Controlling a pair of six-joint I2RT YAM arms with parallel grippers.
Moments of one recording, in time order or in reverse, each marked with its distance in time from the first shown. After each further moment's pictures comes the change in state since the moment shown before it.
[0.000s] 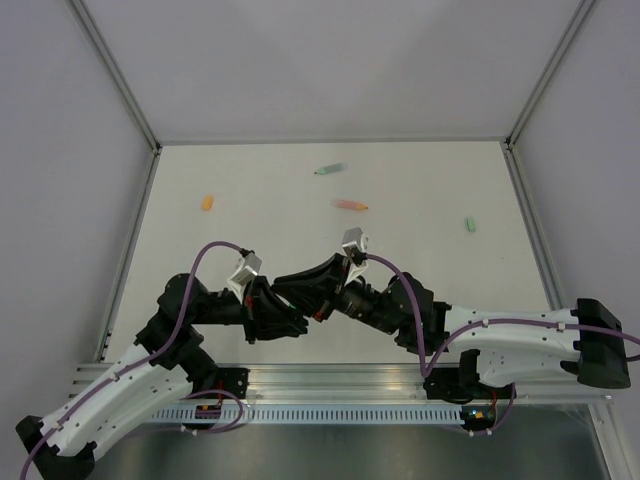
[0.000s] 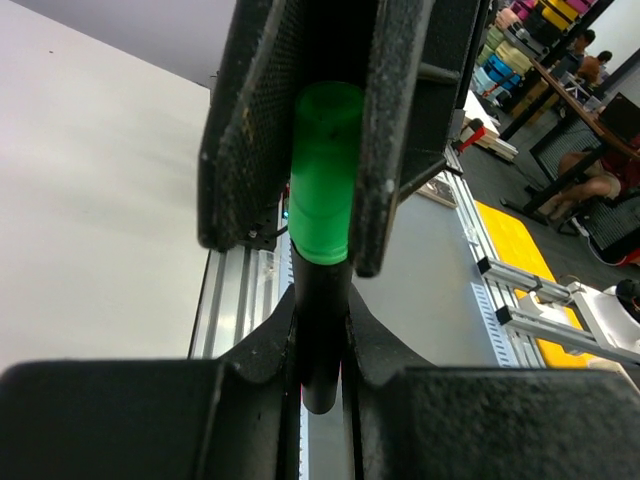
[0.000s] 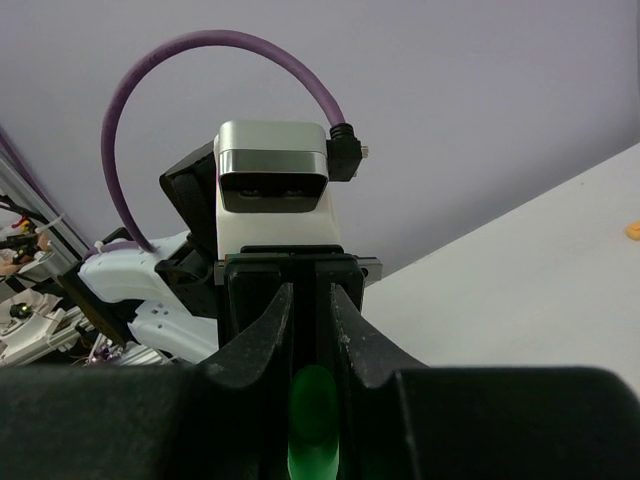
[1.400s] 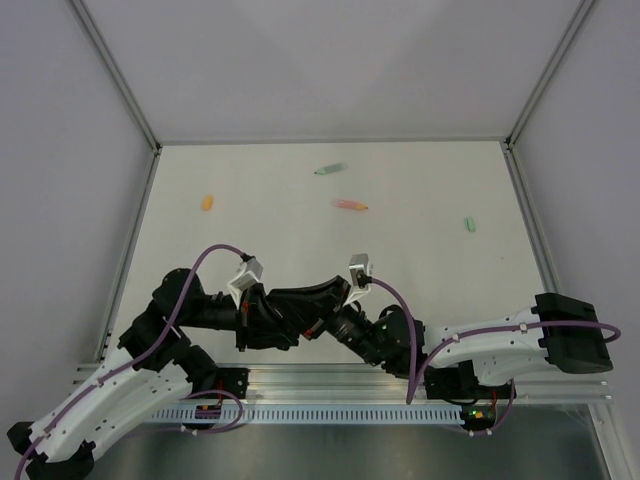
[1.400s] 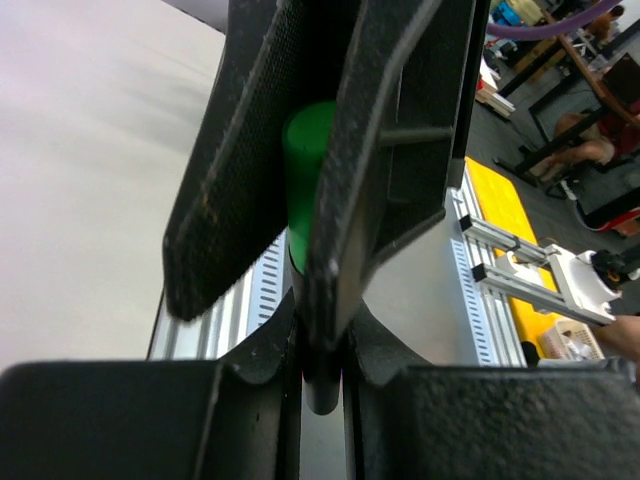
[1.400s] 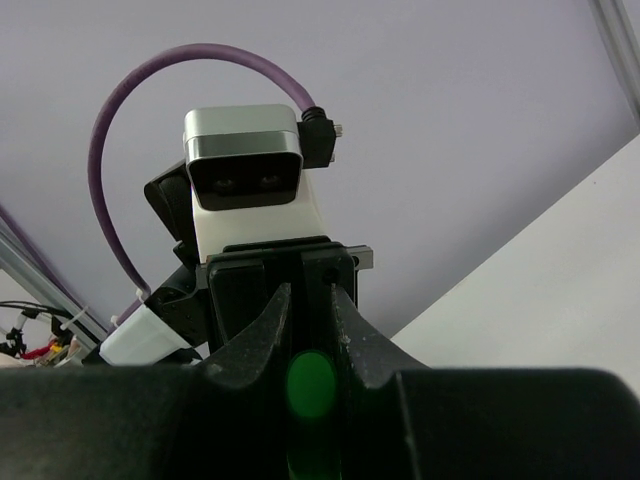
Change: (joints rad) left arm -0.013 -0.009 0.137 -0.343 0.022 0.093; right arm 0.183 0.130 -0.098 0.372 0.344 0.061
